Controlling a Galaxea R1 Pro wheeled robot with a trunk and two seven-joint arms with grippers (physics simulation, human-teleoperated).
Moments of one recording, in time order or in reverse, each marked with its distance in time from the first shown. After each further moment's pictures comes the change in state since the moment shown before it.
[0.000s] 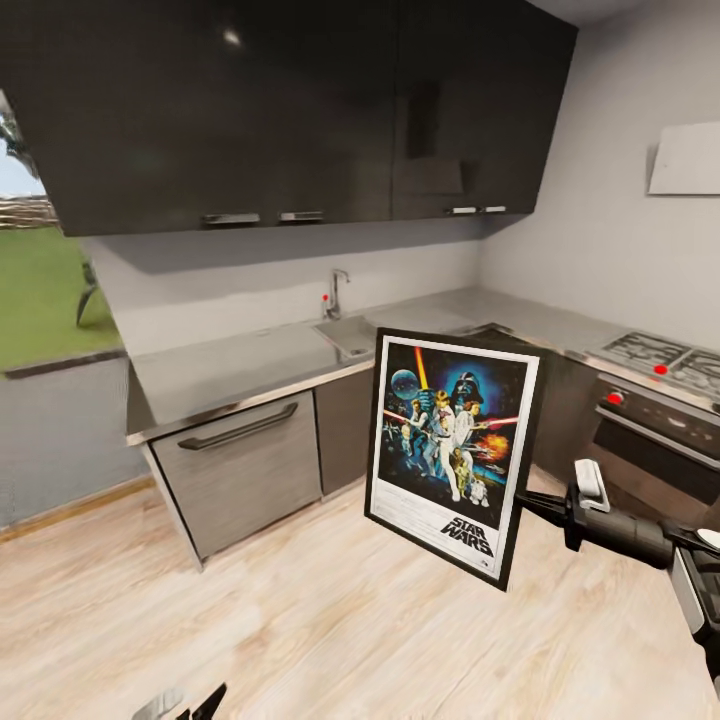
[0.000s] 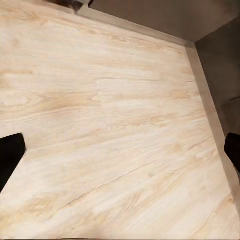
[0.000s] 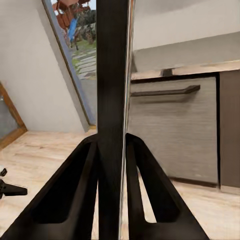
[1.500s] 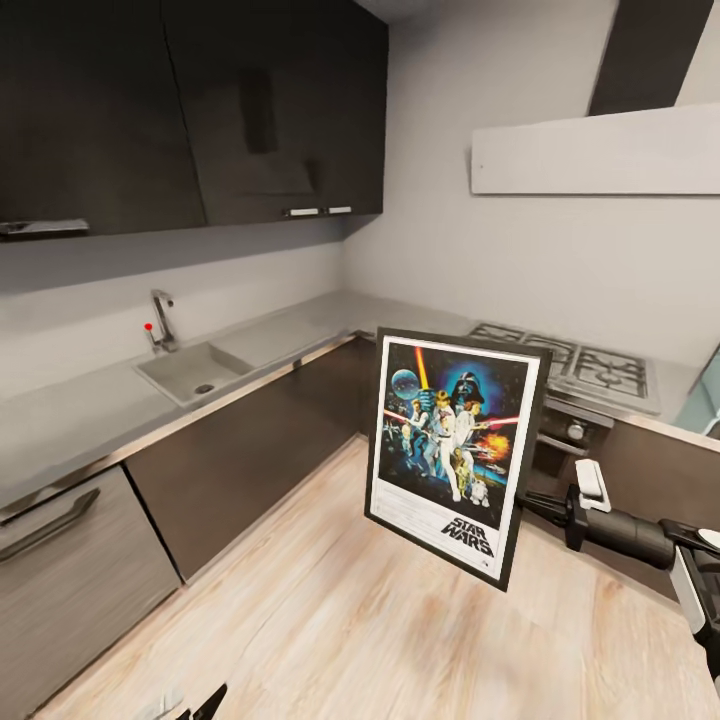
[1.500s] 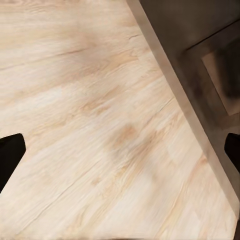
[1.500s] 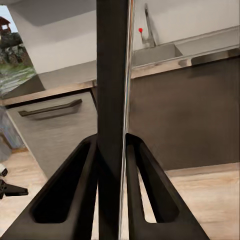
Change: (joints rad) left arm 0.000 -0.001 -0.001 0.000 -0.001 -0.001 0.000; right arm 0.000 -0.001 -0.002 0.000 0.000 0.002 0.004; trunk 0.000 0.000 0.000
